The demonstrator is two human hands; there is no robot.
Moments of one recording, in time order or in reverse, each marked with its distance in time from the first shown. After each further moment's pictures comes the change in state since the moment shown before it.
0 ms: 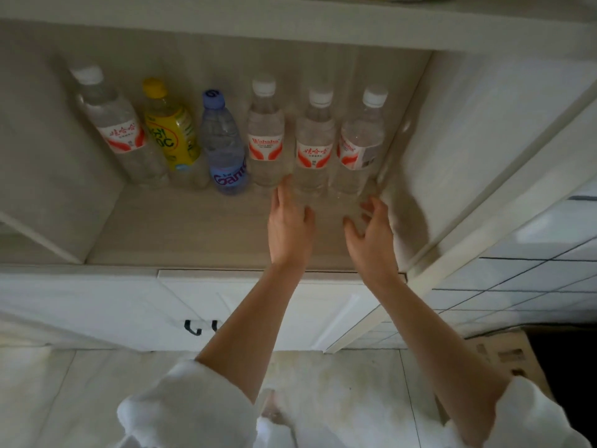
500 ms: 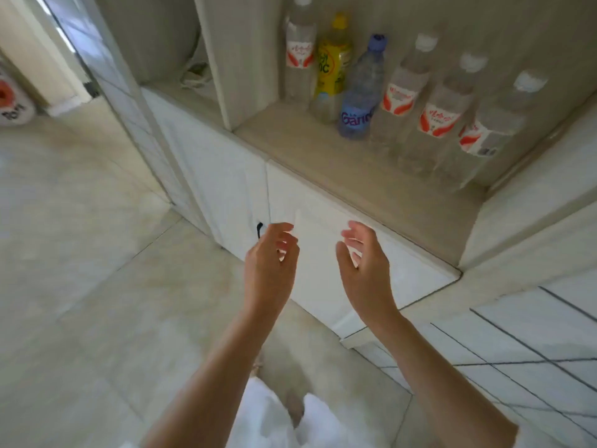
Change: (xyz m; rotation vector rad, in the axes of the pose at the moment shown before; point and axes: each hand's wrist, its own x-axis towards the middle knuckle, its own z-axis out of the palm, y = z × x) left_hand -0.221 -0.006 -0.083 0.036 0.455 -0.402; right_hand -0.133 0.018 -0.024 0.066 -0.680 -0.380
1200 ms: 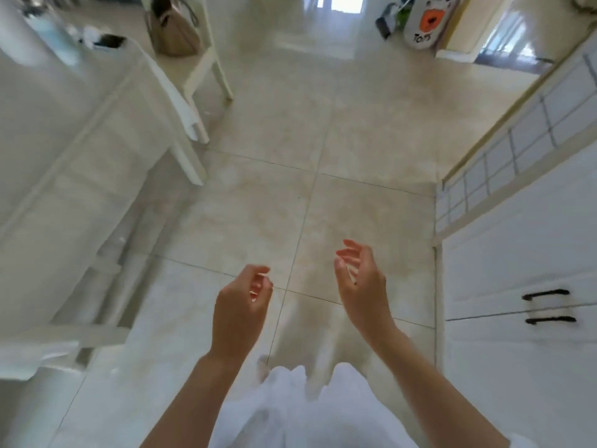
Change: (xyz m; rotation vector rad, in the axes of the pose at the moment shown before) left_hand -0.390 -0.122 -0.318 0.328 0.898 -0.692; right_hand -0.314 -0.140 0.252 0.037 -1.056 -0.456
